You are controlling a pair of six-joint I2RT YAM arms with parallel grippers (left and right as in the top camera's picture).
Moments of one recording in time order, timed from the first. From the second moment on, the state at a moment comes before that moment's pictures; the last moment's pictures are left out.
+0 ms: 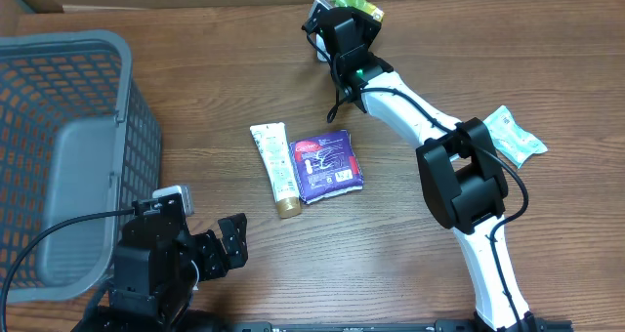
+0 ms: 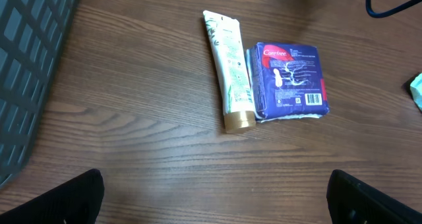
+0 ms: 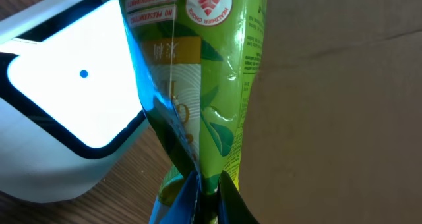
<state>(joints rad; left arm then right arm) -0.20 0.61 1.01 -1.23 -0.01 -0.47 0.50 2.41 1.94 -0.03 0.65 -0.86</state>
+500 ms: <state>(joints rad) -0.20 0.61 1.01 -1.23 -0.01 -0.47 0.51 2.41 1.94 -0.03 0.68 -0.86</state>
